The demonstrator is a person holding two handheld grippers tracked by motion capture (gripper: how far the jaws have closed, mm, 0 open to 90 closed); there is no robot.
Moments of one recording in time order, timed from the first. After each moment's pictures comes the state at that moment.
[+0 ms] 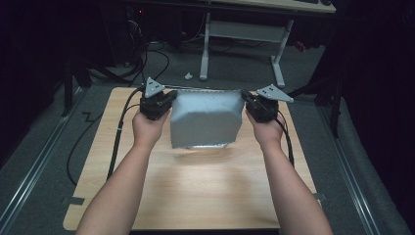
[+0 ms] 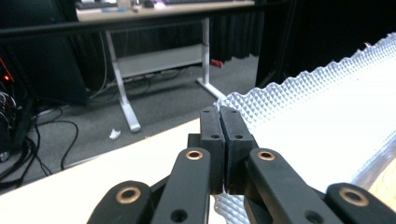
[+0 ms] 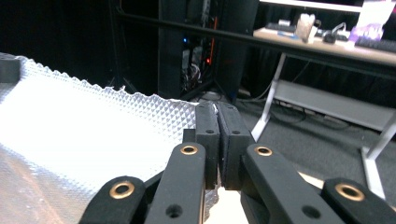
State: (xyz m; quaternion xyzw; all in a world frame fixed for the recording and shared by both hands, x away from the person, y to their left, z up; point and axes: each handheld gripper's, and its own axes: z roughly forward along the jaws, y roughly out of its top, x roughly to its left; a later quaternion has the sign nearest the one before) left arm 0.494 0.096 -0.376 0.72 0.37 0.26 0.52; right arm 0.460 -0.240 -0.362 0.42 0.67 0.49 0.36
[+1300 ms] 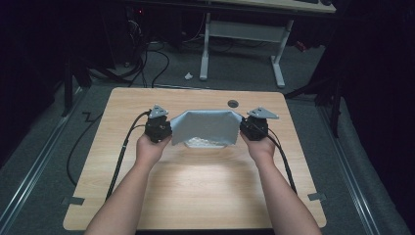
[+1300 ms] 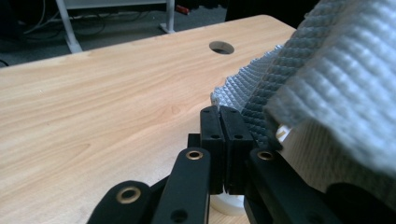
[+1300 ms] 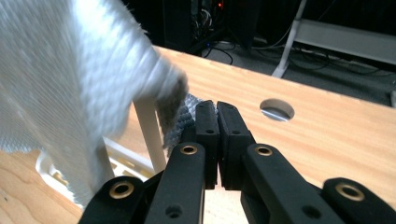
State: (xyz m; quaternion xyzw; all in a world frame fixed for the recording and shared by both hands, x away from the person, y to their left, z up) left arm 0.485 0.097 -0.460 0.77 0.38 0.14 0.49; right arm 0.461 -0.240 -0.446 0.46 0.72 0.44 0.29
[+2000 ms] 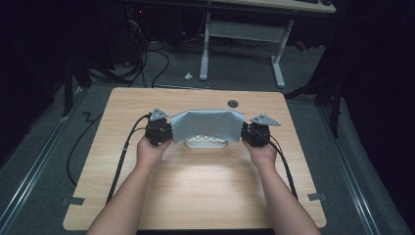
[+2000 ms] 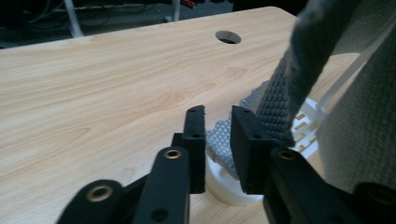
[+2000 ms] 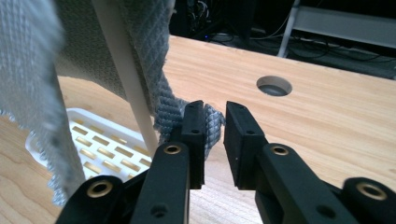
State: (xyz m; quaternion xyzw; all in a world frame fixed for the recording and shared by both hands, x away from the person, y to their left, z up) left arm 0.482 0.101 -0.468 0.76 0.40 0.15 0.48; right arm 0.453 -0.251 -0.468 0.47 0.71 0.44 0.28
